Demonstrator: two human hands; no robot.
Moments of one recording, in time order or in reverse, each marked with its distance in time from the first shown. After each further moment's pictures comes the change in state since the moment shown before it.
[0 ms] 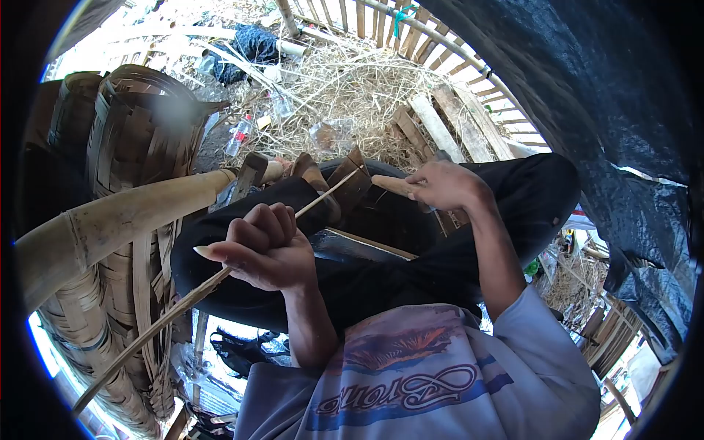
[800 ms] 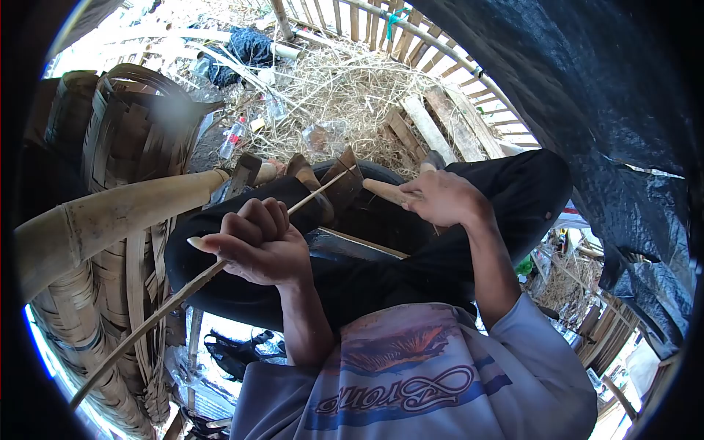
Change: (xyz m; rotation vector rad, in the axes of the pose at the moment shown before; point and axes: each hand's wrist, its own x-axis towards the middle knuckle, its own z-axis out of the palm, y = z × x) left_hand -0.004 0.001 -0.002 -0.001 0.078 0.018; right_hand -0.030 -0.011 0.006 -0.057 0.055 -0.005
